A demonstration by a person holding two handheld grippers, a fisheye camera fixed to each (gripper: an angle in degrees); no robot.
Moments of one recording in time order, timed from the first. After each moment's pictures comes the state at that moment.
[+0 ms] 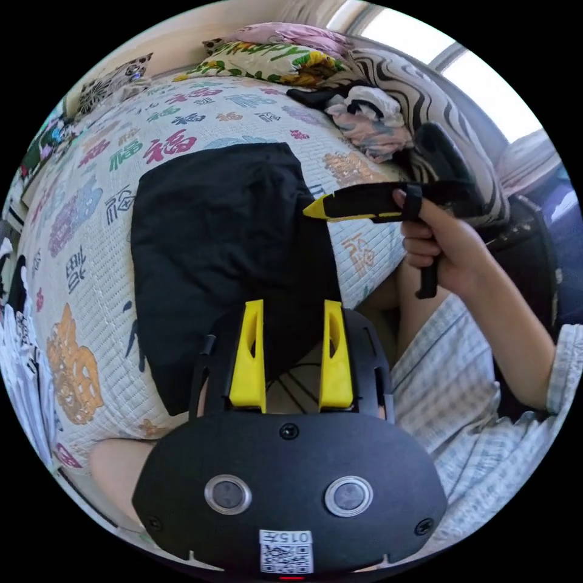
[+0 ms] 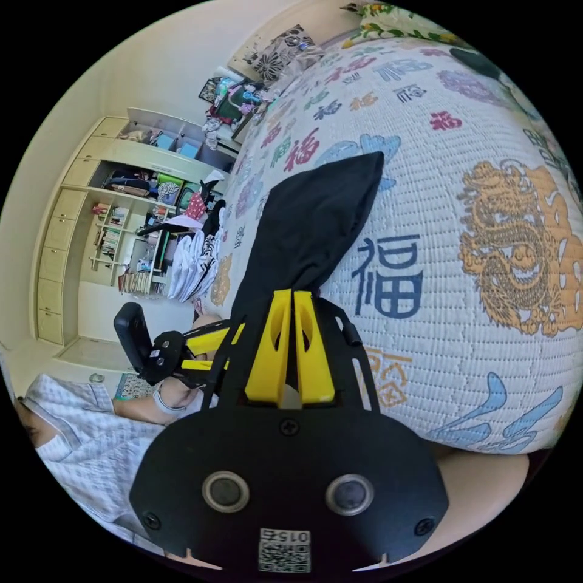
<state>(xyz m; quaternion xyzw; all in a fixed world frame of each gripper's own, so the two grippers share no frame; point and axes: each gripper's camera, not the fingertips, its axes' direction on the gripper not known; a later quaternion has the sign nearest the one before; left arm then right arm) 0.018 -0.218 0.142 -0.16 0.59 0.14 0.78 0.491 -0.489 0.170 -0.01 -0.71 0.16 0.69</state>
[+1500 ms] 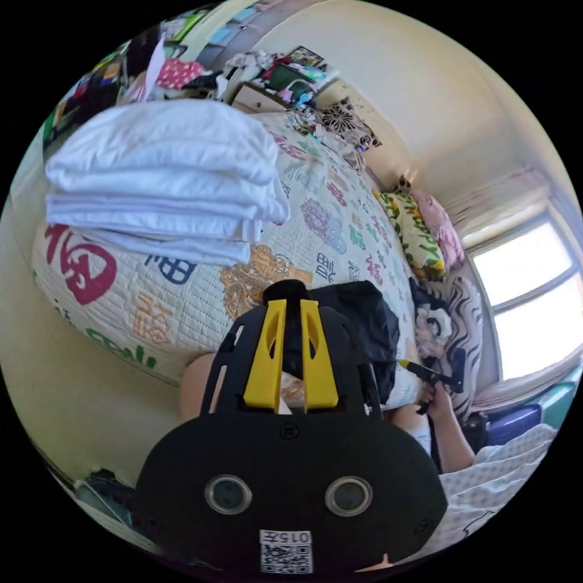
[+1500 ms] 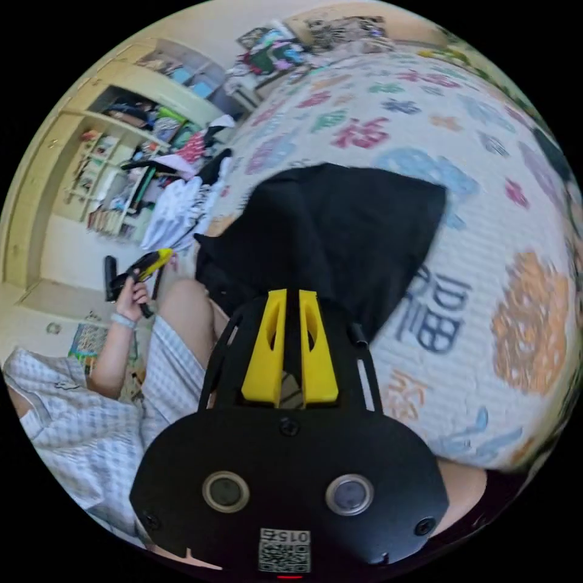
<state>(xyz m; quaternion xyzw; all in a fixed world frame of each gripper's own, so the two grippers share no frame) -0.323 -0.138 0.383 -0.18 0.50 -0.32 0.78 0.439 -0.474 0.131 -0.03 -0.64 0.05 0.77</state>
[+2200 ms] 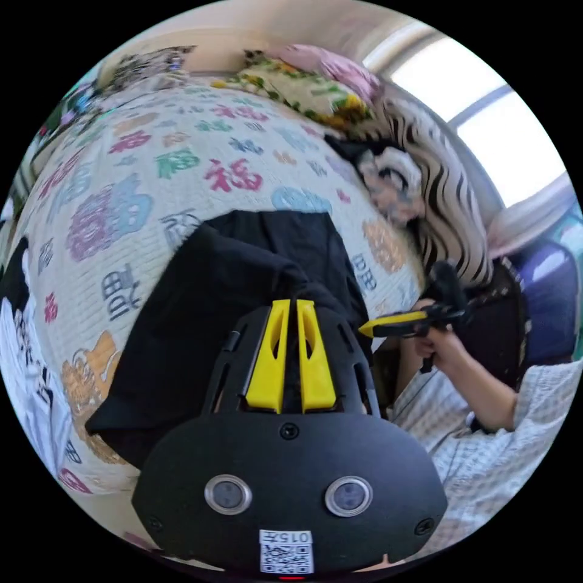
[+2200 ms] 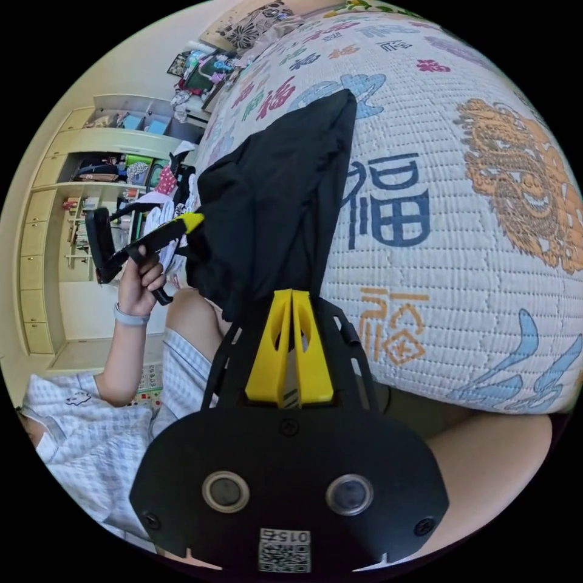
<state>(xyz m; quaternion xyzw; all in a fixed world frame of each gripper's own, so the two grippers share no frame) -0.164 -0.308 0.327 -0.15 0.62 0.03 0.77 0.422 -0.435 0.158 -0.09 -0.69 0.14 0.71</state>
